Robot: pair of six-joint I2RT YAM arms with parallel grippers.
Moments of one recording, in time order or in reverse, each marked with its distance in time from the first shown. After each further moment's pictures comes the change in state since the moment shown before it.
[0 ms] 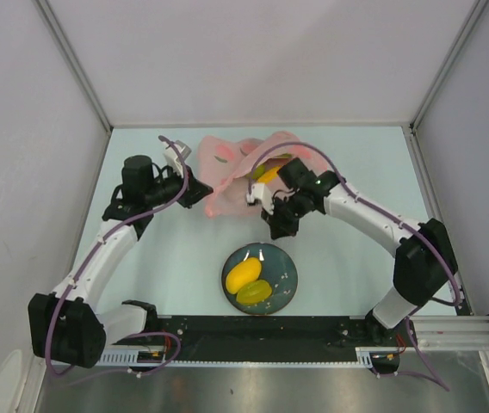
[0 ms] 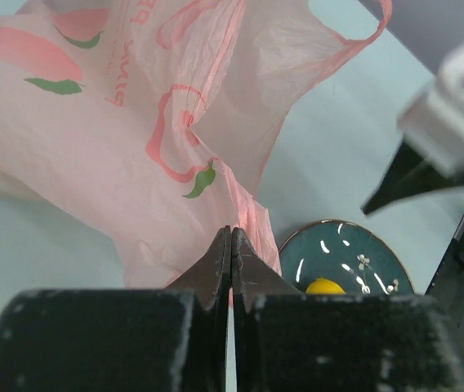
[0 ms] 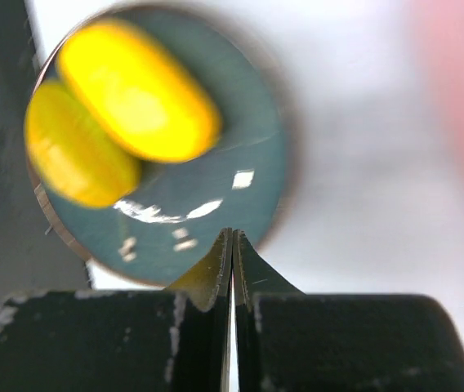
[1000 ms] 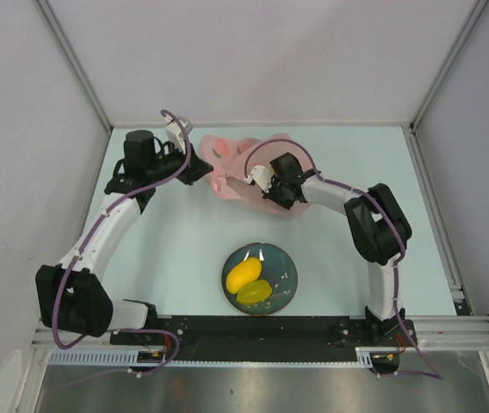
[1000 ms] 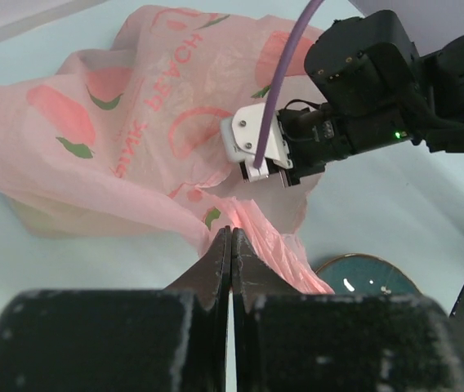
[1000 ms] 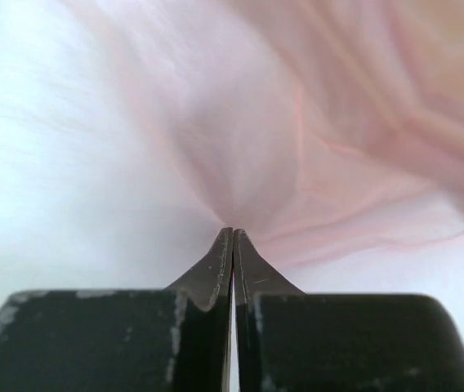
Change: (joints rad) left arm 0.019 0.172 0.215 -0.048 -0.006 0.037; right arm -0.131 0.404 0.094 0.488 0.512 -0.003
